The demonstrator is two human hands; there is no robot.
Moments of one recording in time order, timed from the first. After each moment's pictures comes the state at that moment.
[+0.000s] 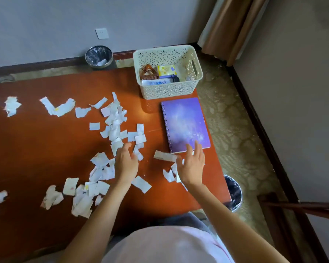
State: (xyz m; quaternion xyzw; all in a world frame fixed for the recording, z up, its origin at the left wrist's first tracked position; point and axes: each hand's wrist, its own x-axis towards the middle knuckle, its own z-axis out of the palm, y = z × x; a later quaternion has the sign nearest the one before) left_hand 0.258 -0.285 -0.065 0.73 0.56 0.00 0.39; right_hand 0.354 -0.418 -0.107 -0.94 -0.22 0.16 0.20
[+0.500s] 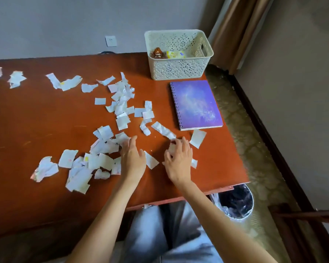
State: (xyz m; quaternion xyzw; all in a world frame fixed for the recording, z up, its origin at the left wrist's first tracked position) left_hand 0.188 -0.332 -0.127 0.77 0.51 0.08 0.37; right_hand 0.258 -0.419 -0.151 -0.91 -0.23 0.16 0.30
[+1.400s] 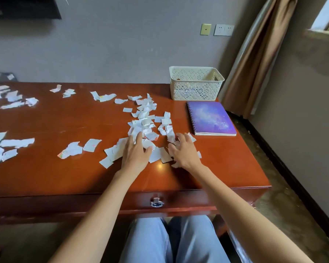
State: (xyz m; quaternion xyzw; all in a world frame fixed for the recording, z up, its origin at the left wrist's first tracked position) left_hand 0.138 -0.333 -0.171 0.84 0.47 0.13 0.25; right_hand 0.258 -0.424 -0.166 -0.85 -0.40 0.15 0.31
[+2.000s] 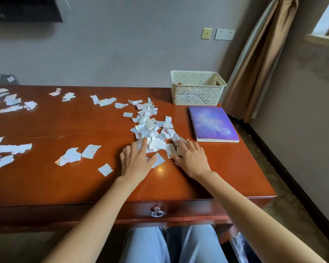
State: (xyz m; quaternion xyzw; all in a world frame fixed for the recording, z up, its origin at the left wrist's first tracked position) left_hand 0.143 -0.319 -0.191 0.89 0.45 0.08 0.08; right_hand 0.282 -0.424 -0.183 -0.86 -0.50 0.00 0.12
